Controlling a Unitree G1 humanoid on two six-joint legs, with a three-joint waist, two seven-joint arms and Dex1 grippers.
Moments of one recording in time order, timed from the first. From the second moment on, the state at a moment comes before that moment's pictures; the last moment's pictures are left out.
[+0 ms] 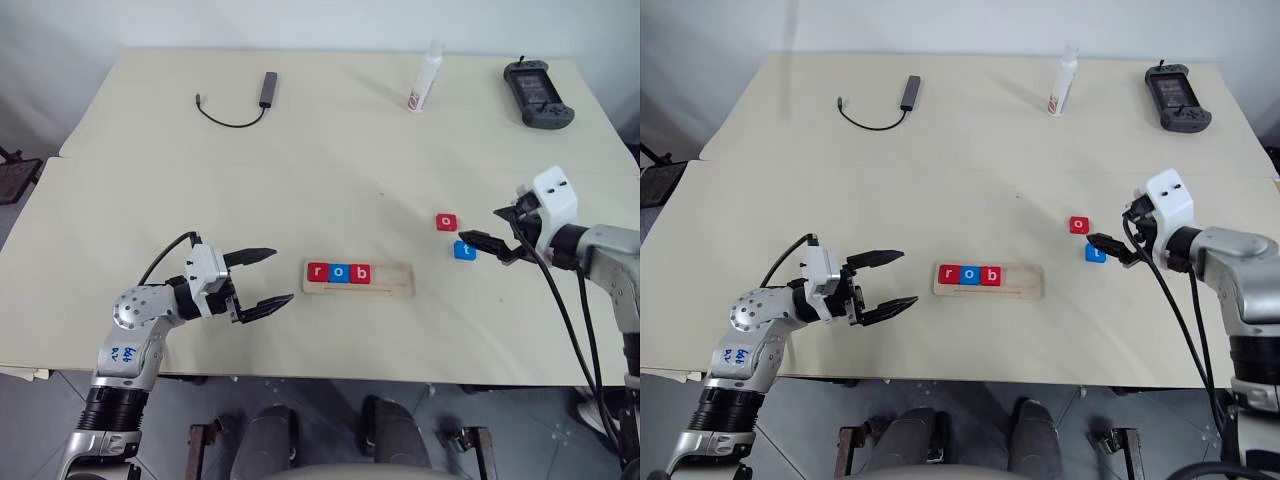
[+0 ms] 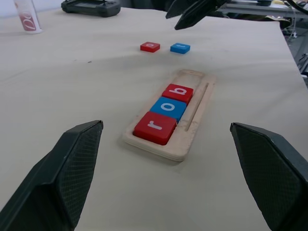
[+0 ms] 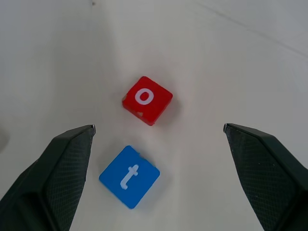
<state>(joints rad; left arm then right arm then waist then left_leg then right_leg) -0.20 0.52 0.04 -0.01 -0.41 0.01 -1.01 -0.53 -0.88 -0.09 0.03 0.38 0.86 0.72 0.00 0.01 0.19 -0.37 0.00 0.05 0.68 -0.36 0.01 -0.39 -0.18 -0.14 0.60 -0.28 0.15</state>
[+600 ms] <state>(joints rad) -0.16 0.51 0.04 -0.06 -0.41 0.01 -0.99 -0.66 -0.68 -0.05 0.04 0.35 1.06 0.56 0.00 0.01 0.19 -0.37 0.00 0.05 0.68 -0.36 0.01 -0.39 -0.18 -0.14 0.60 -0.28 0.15</state>
